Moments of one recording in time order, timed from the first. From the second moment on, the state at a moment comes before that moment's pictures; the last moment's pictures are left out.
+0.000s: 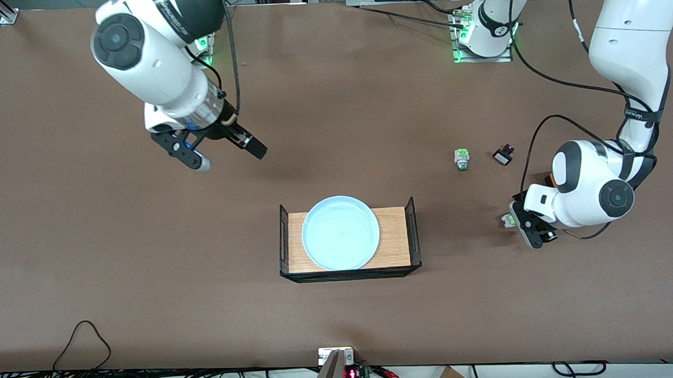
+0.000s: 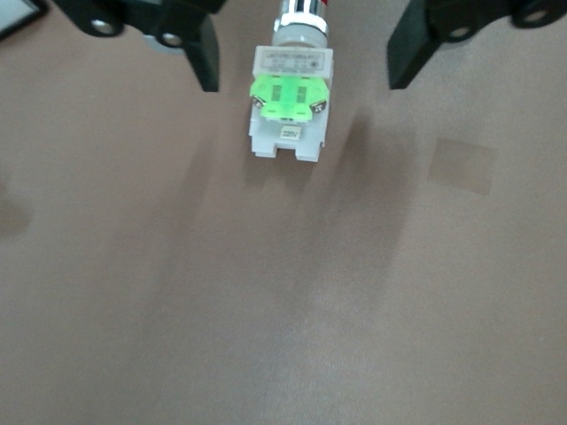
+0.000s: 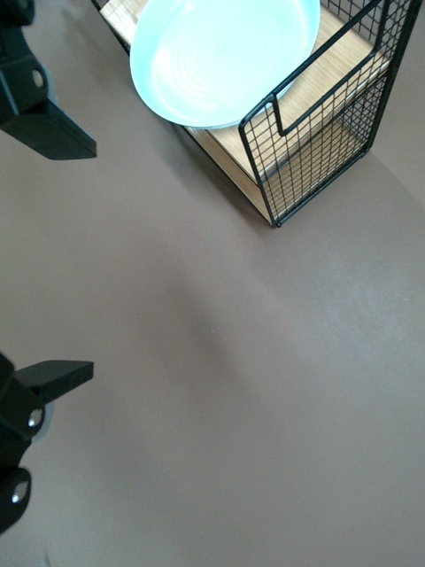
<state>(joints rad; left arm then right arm) 0.15 0.66 -0.17 -1.69 0.04 2.21 1.13 0.53 0.22 -0.01 -1.63 0.19 1.90 1.15</state>
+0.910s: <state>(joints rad) 0.15 0.38 -0.27 -1.49 0.04 1.45 0.35 0.63 0.48 -0.02 -1.48 0.19 2.25 1.36</state>
